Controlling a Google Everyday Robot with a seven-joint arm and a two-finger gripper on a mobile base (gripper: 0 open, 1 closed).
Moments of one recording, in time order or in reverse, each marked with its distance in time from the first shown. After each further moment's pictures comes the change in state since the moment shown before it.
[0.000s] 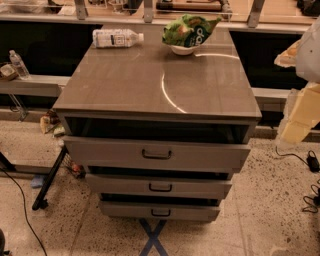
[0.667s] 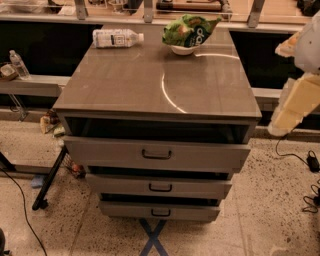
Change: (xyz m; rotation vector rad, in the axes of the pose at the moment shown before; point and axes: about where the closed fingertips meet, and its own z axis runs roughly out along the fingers) arm -0.005 -0.025 0.000 0.070 -0.055 0.030
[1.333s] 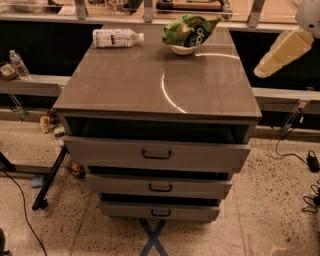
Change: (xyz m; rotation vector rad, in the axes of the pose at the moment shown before) arm -0.011 -0.131 0.002 0.274 -0.227 0.126
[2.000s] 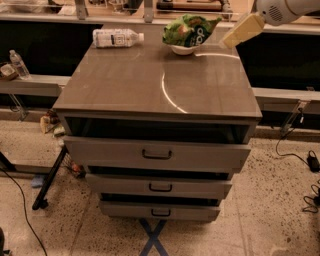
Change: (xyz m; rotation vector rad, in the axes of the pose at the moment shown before) arm -0.059 -0.070 0.077 0.127 -0.210 0.103
